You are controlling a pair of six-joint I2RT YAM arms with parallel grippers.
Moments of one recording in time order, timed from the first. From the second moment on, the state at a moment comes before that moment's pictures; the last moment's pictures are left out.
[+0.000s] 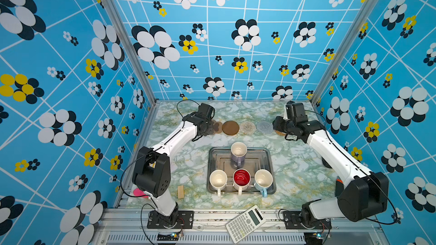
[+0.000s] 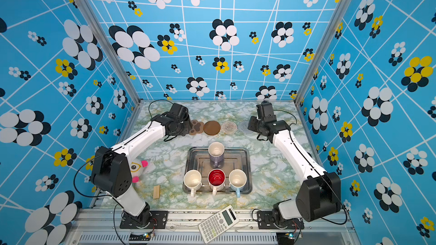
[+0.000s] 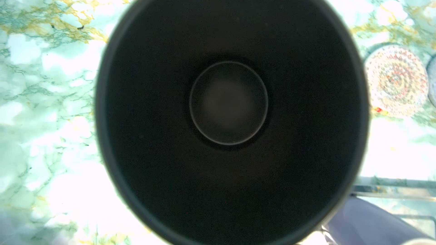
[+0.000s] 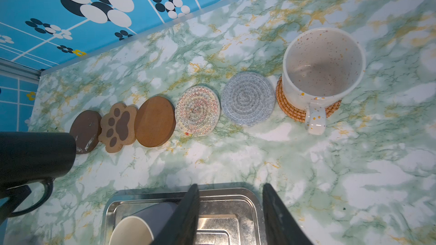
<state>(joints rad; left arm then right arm) -0.39 1.71 1.39 -0.71 -0.17 -0.43 0.27 1.43 1.24 -0.60 0.06 0.46</state>
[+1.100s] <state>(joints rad) -0.22 1.98 1.55 -0.65 -0.12 -0.36 0.27 1.46 1.26 -0.61 0.06 0.46</state>
